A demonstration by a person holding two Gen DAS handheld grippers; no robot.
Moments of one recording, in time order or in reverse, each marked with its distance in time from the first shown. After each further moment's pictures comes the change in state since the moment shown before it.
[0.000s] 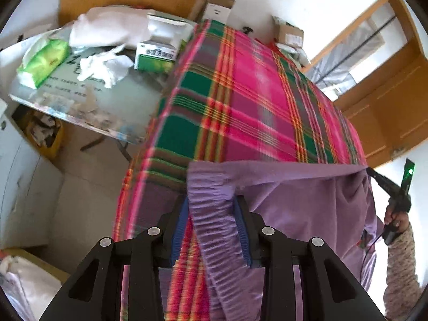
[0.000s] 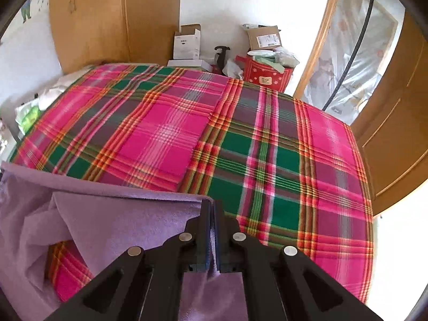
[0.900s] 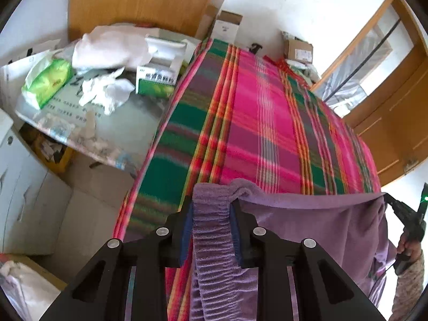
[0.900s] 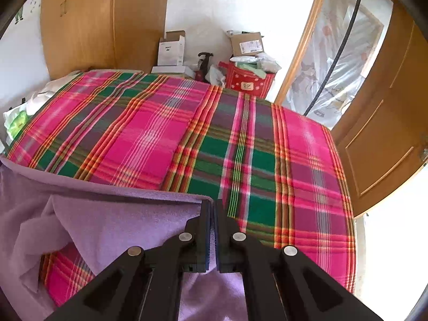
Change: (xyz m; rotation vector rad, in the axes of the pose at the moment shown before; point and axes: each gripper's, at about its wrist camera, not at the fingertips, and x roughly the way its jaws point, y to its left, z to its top) left arm 0.016 -0.018 0.034 -0.013 -0.101 0.084; right arm -0.014 -0.008 -0.006 0.027 -0.047 -0.085
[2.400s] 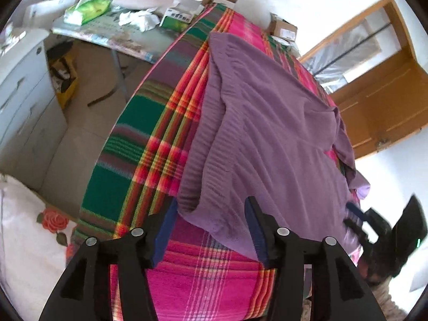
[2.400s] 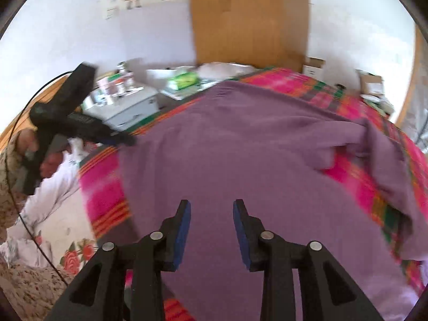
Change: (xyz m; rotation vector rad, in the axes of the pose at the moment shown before) left arm -0.120 0.037 -0.214 -0.116 0.110 -0.158; right arm -0.188 0.244 -0.212 -0.333 -0.138 0.558
